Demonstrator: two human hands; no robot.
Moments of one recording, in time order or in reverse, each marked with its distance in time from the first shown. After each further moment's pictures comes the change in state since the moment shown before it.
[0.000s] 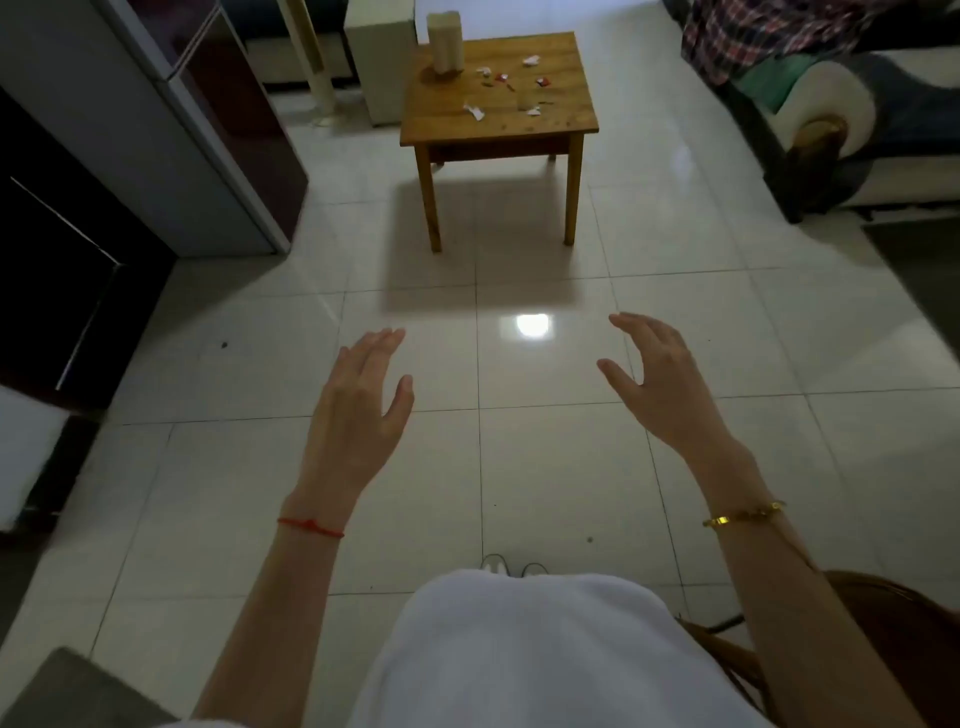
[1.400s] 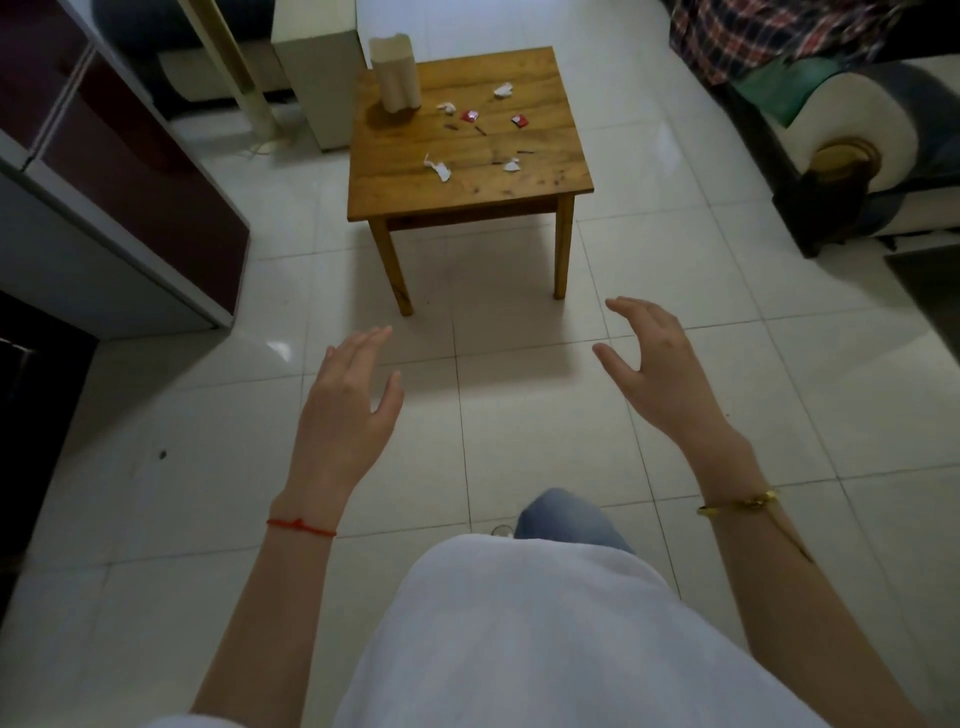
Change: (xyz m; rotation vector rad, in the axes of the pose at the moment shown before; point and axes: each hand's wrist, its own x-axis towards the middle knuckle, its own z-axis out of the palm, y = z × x) left_hand 0.464 -0.068 0.090 -0.051 -0.081 -0.045; right_hand 0.451 0.100 0.023 -0.001 0.028 0.105
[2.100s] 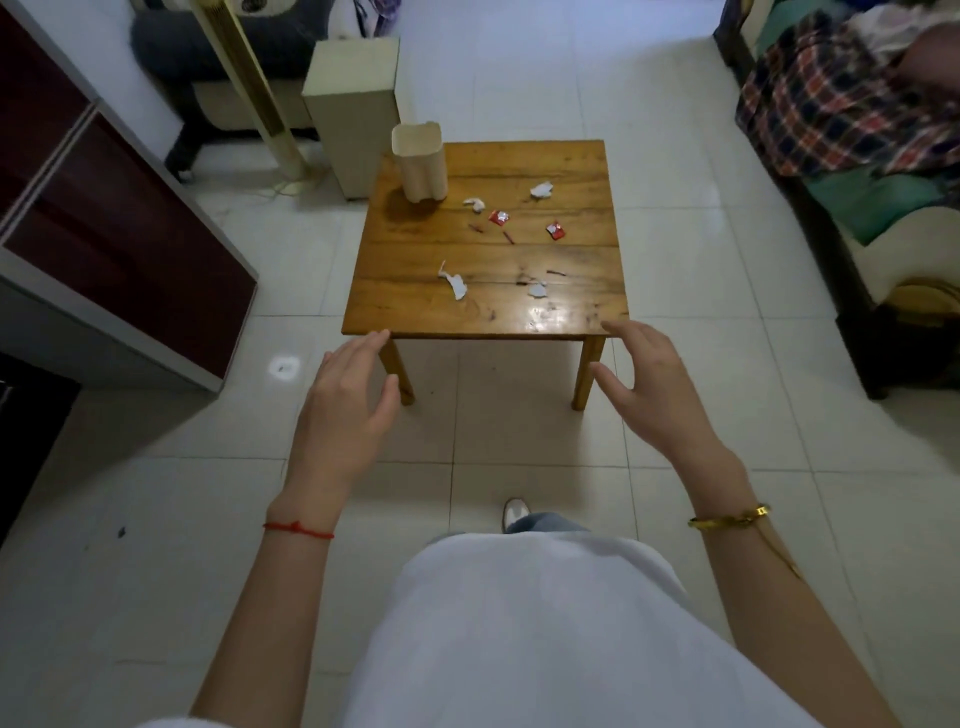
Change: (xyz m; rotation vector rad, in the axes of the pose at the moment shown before) left_hand 0.381 -0.011 0.047 0.010 0.087 -0.127; right_hand 0.411 0.070 0.022 0.006 -0.054 -0.096
